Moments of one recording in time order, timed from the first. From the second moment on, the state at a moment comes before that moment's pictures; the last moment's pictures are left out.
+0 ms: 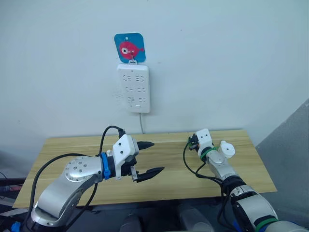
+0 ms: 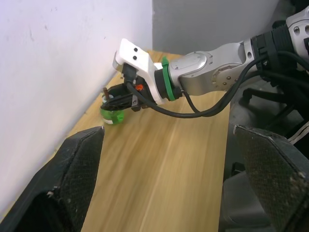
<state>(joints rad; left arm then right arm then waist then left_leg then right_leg) 0.01 0.73 -0.07 -0.62 -0.50 0.53 -0.82 -0.54 -0.16 0.15 1.03 0.06 -0.28 0.20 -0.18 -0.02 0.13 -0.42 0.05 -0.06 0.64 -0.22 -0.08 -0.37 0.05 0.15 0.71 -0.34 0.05</state>
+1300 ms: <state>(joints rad) 0.21 0.41 0.21 -0.05 -0.29 0.29 -0.48 -0.09 -0.61 0.25 -0.47 0.25 0.48 0.76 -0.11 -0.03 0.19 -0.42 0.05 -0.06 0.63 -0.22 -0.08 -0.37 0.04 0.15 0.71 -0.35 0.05</state>
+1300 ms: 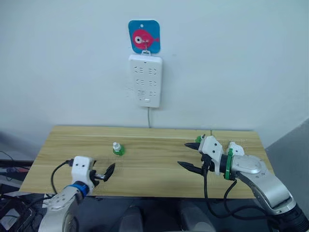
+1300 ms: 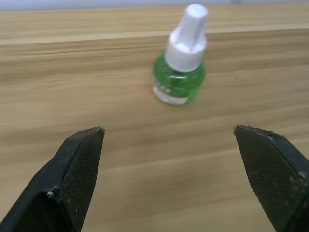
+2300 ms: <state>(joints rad) -0.18 0.39 0.12 0.58 -0.15 -0.07 -0.54 -0.06 -0.66 0.24 -0.69 0.30 0.70 0.74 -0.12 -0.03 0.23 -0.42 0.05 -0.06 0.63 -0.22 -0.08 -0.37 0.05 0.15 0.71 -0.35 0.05</state>
